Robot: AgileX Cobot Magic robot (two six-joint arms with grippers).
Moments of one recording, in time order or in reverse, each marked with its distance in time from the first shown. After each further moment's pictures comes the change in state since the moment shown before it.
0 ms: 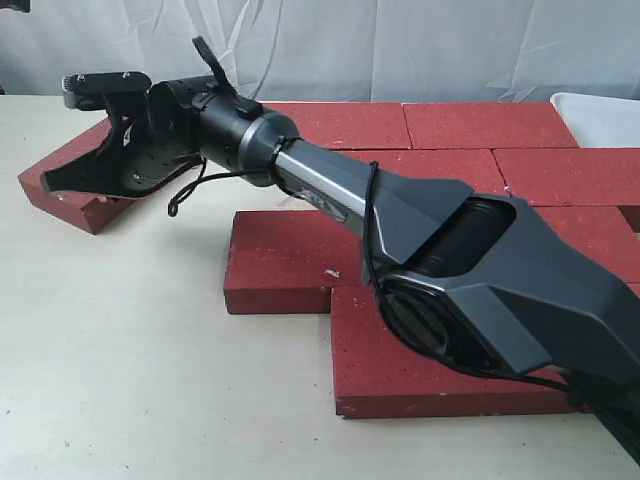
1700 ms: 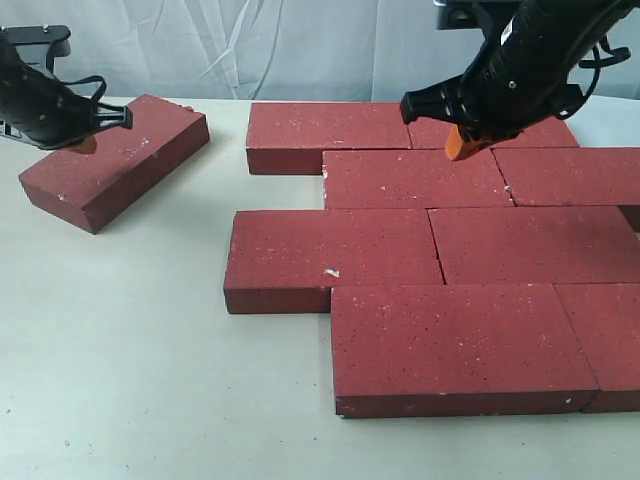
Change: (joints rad) left arm 0.011 0.587 -0.130 -0.097 -0.169 0.038; right arm -0.505 -0.945 1.139 -0.194 0.164 -0.001
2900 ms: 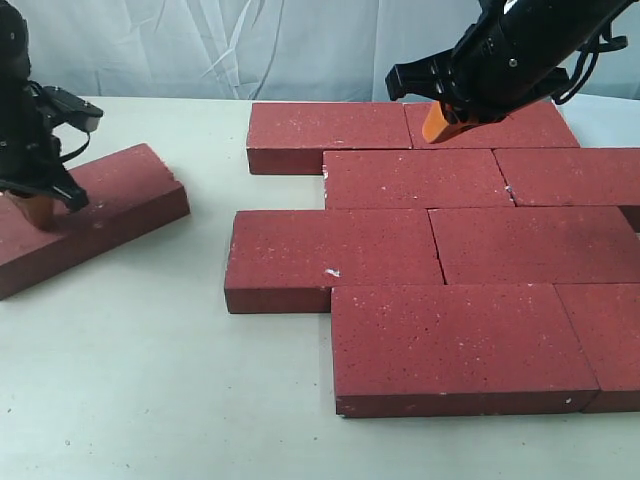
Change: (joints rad) left arm -0.005 0.106 -0.165 0.232 0.647 0.432; right arm 0.004 -0.060 0.000 0.142 -0.006 -0.111
